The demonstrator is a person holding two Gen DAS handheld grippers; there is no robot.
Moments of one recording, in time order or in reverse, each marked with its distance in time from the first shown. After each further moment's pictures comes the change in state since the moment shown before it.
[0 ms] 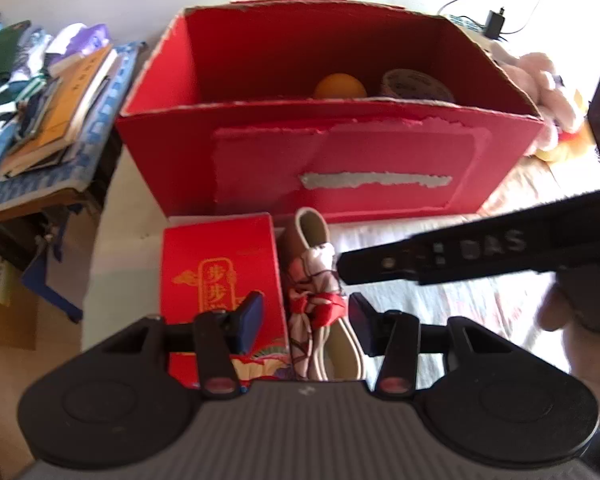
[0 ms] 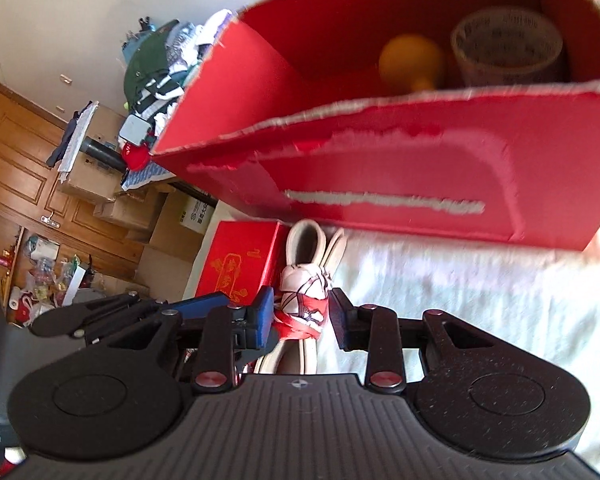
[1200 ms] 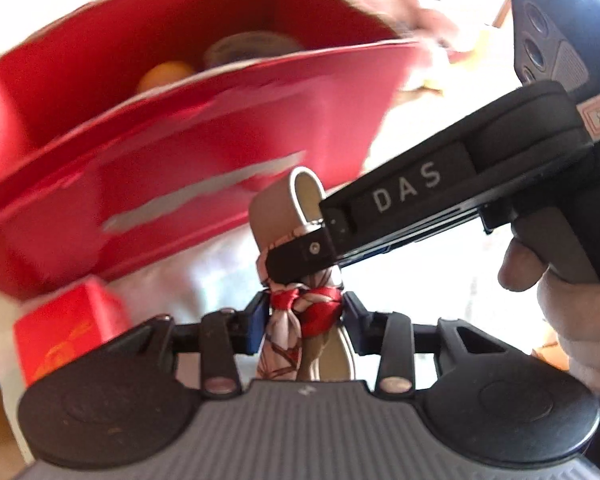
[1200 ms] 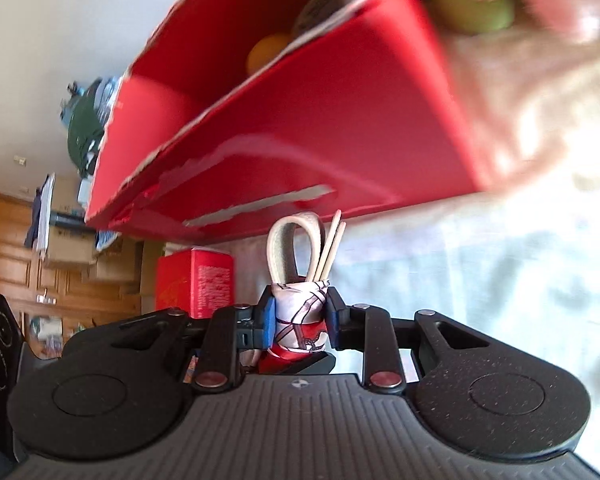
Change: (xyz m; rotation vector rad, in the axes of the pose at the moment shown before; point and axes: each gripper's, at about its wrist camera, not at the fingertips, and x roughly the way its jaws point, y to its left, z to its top) left arm 0.045 -0.071 0.018 0.332 0.083 -0.247; right arm -0.071 -0.076 -0.025 0.295 -0.061 -0.063
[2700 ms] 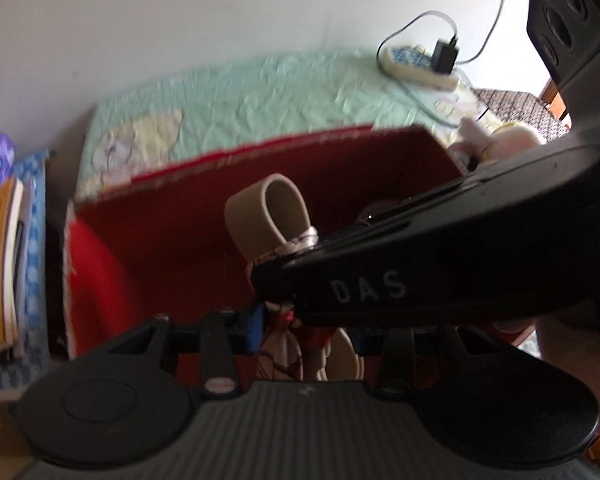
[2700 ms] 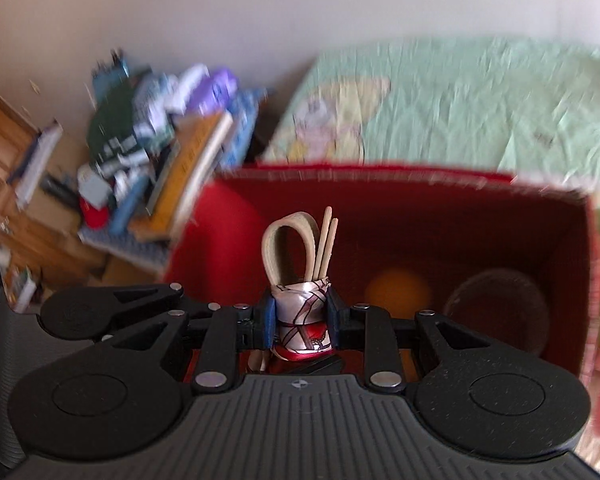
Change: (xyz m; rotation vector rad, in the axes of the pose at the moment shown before) left arm -0.023 0.121 0.116 -0.134 -0.089 0.090; right arm 0.067 0.149 0.126 -0.416 0.003 -0.119
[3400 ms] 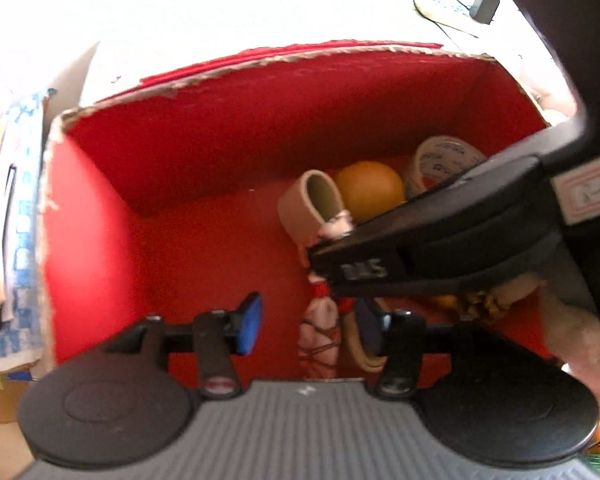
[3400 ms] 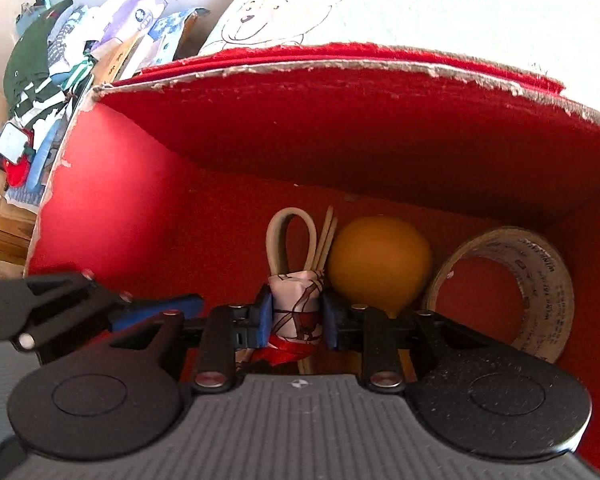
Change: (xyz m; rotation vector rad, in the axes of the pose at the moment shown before) left arm 0.025 0.023 -0.015 -0.028 0.138 0.039; right arm 0.042 -0.011 -0.010 0.008 0.152 -0.172
